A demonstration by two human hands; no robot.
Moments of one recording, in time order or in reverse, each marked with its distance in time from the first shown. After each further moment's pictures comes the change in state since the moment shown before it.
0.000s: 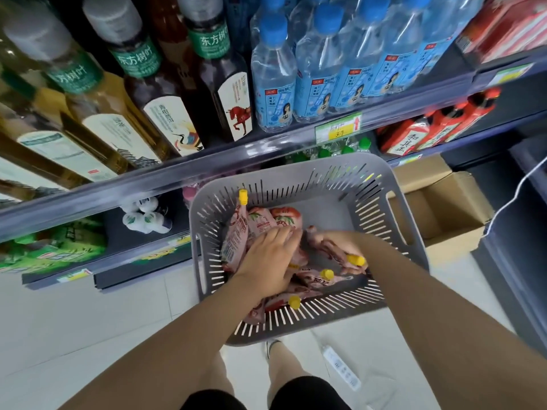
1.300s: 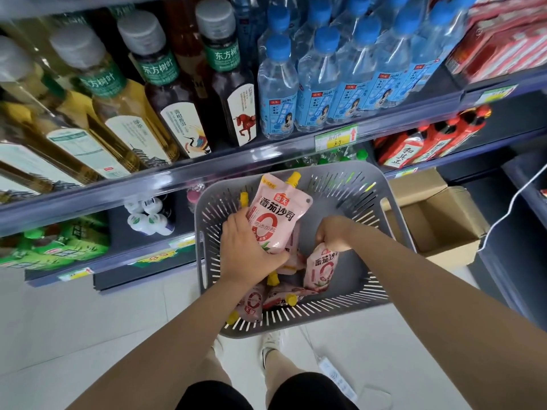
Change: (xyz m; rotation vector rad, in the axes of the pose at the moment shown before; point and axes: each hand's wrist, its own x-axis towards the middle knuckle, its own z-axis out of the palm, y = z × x) left_hand -0.015 -0.011 -0.009 -0.444 0.550 -0.536; right_hand -0.045 -0.043 0.000 -1.009 0.255 -0.236
